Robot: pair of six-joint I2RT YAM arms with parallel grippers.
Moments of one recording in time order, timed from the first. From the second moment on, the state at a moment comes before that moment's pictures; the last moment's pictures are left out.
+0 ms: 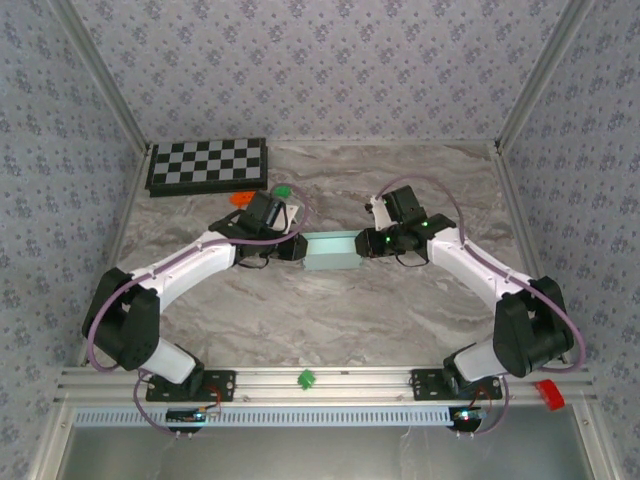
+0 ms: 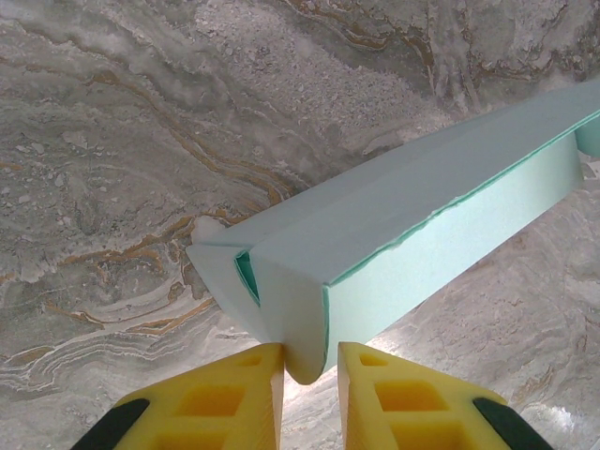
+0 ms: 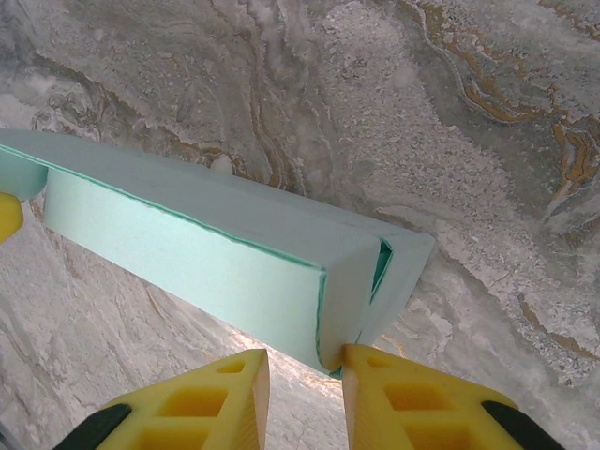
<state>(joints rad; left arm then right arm) -0.61 1.49 1.03 -0.45 0.27 -0.38 0.46 1.43 1.02 -0.55 -0.31 0.27</state>
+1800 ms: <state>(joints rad) -0.62 1.49 1.03 -0.43 0.27 -0.39 0.48 1.47 1.03 -0.58 -0.29 0.27</state>
